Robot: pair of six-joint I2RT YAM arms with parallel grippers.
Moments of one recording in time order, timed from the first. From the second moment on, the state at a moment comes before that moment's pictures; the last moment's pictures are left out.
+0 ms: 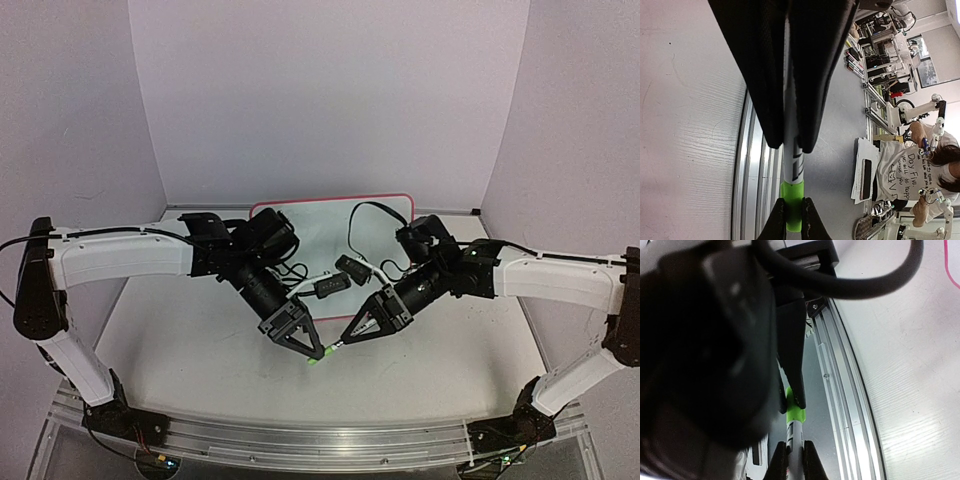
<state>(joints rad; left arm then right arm) -1.03 1.64 1.35 -0.73 0.90 -0.05 0.86 1.45 1.04 -0.37 -1.02 0.36</state>
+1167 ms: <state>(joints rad) -0.99 1.33 0.95 0.03 0.66 -0.47 0.86 1.29 0.87 0.15 -0.72 0.64</state>
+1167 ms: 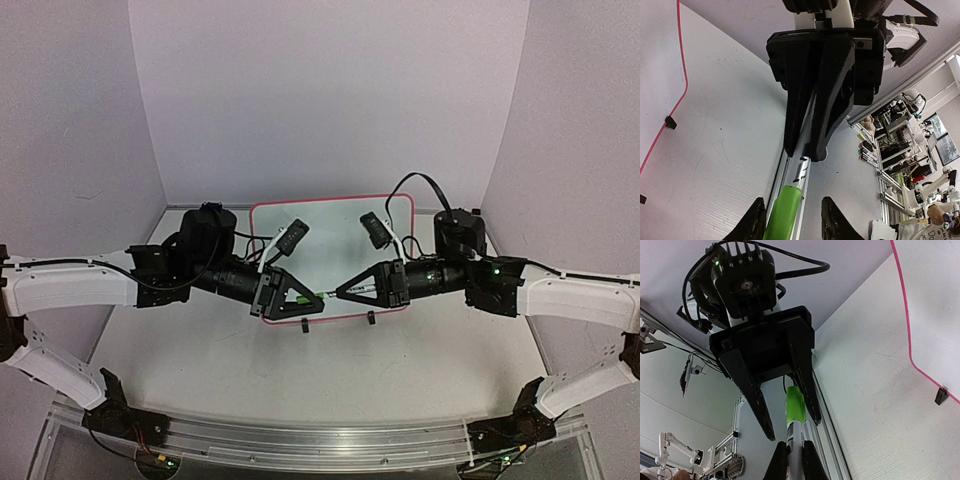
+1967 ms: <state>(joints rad) -0.99 1.31 0.93 0.06 0.74 -0.46 0.86 1.29 0.87 0.18 -0.82 0.68</state>
